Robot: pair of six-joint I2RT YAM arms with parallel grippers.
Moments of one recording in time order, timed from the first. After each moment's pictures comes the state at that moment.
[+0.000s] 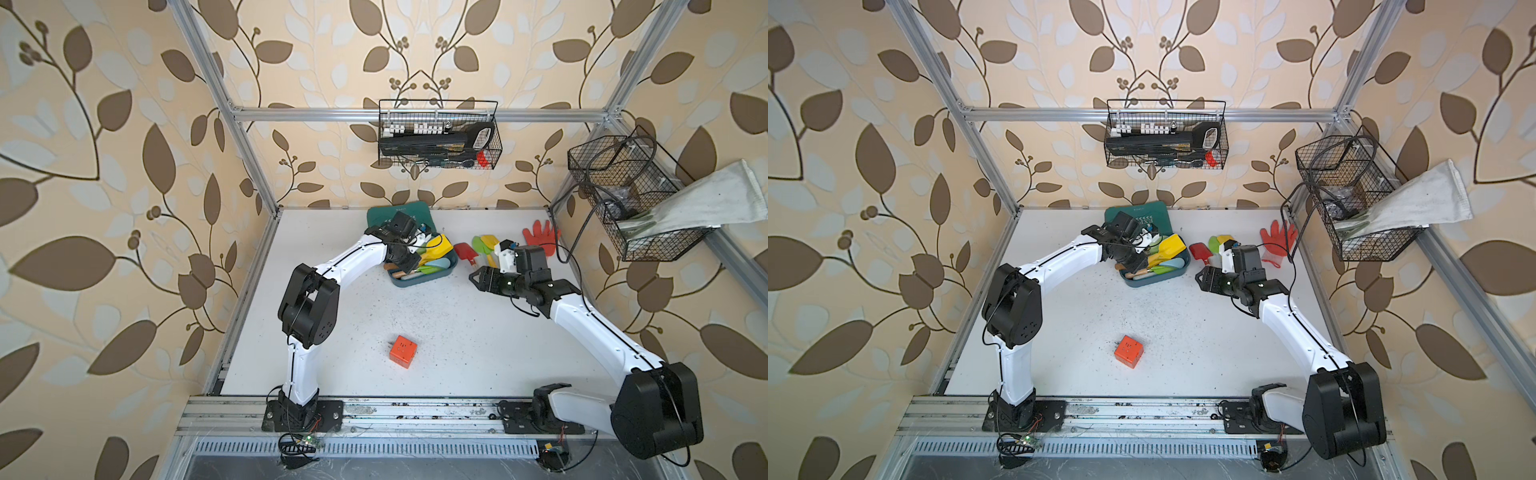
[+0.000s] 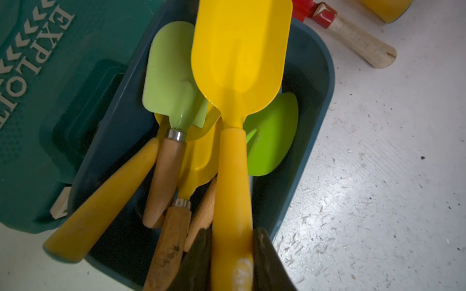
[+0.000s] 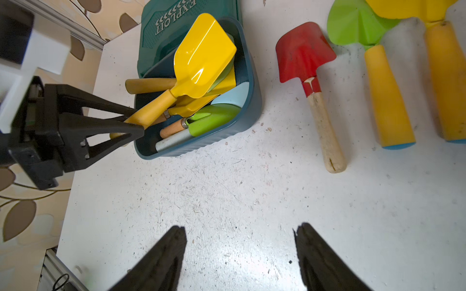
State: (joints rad) left arm -0.61 1.96 1.63 -0.68 0.16 0.19; right arm 0.18 1.24 0.84 -0.40 -0.28 0.43
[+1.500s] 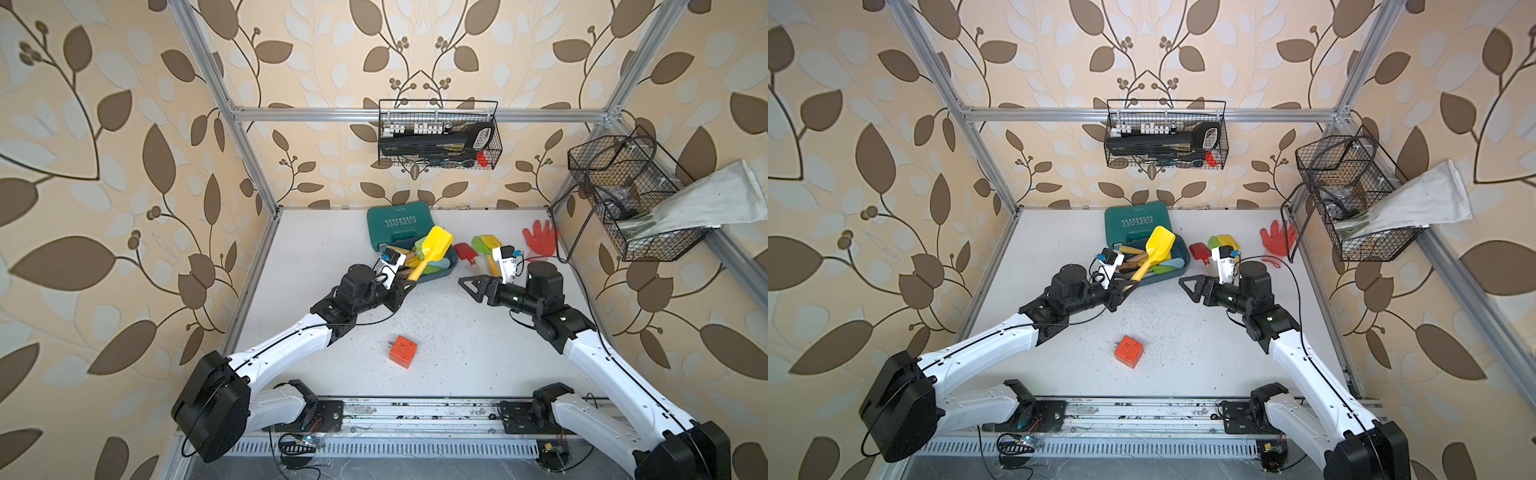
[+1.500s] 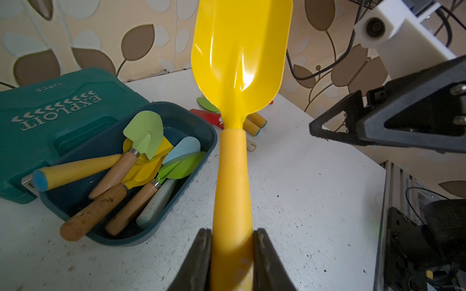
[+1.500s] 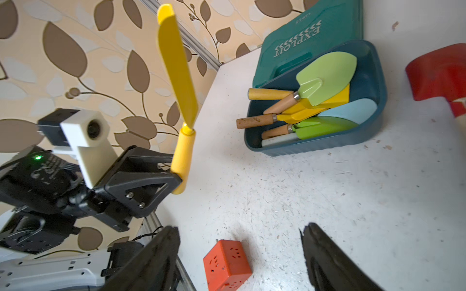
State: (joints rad) left arm -0.69 1.19 0.69 0.16 0.28 -0.18; right arm 0.30 0.93 0.65 -0.13 -0.51 0.61
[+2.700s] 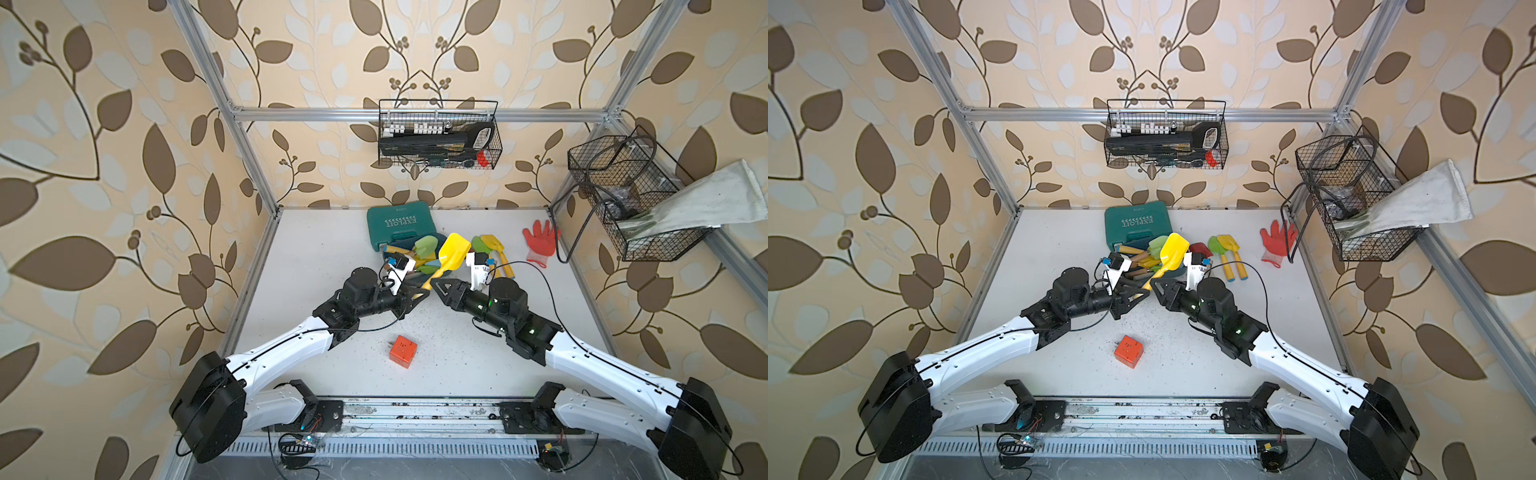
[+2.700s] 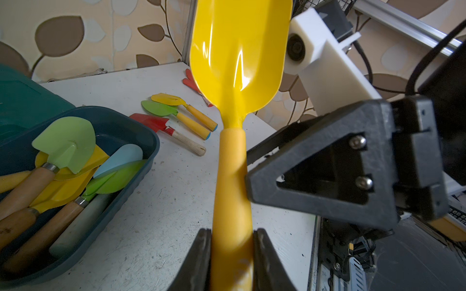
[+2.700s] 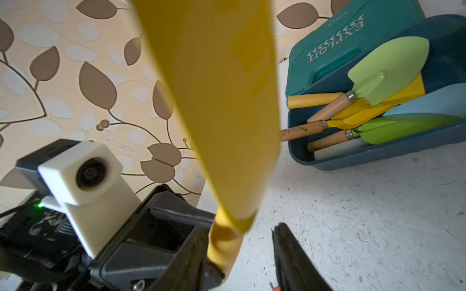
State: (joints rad) left arm -0.76 1.18 0.69 0.22 0.43 -0.28; right arm 0.74 1.04 0.63 0.18 -0.02 0.91
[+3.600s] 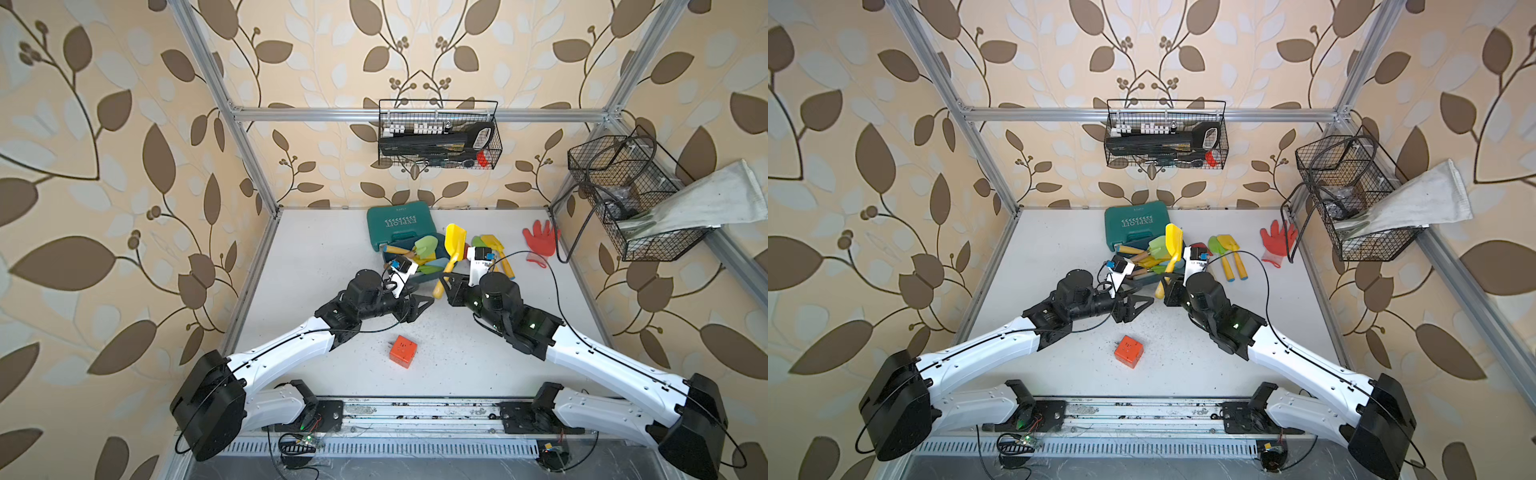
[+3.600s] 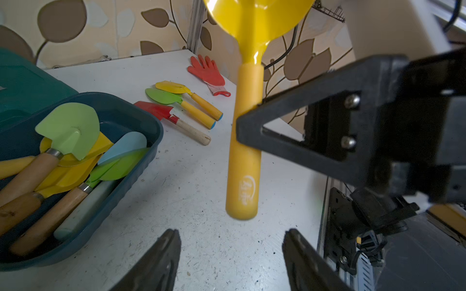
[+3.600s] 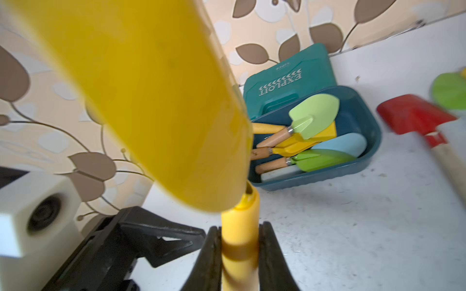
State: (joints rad) left arm -0.78 1.18 0.70 0.15 0.37 -0.25; right arm 0.76 1.06 0.81 -0.14 0.27 0.68
